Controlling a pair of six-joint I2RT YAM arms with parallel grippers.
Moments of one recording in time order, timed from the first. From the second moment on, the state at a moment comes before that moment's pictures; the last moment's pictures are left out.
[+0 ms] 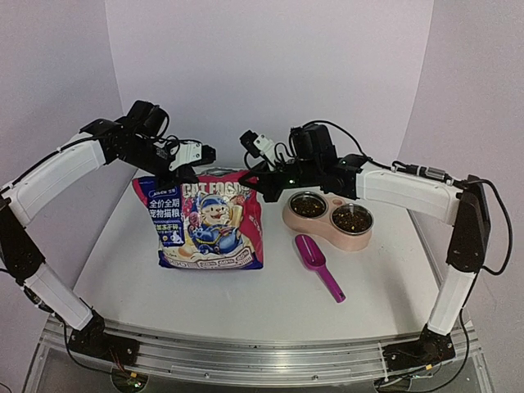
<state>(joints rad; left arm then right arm) -0.53 1.51 1.57 -0.86 0.29 0.97 0.81 1.83 1.59 -0.16 -0.37 -0.15</state>
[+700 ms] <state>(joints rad) -0.67 1.69 1.74 -0.83 0.28 0.92 0.81 1.85 1.60 -0.16 -0.42 -0.12</state>
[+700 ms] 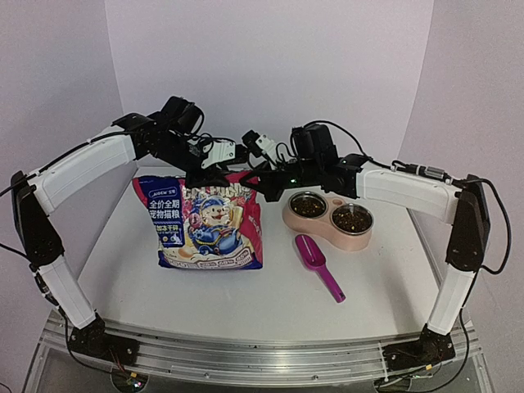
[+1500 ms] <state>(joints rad) -0.68 1.66 1.75 -0.84 0.29 0.90 0.81 1.85 1.59 -0.14 -0.44 -0.11</state>
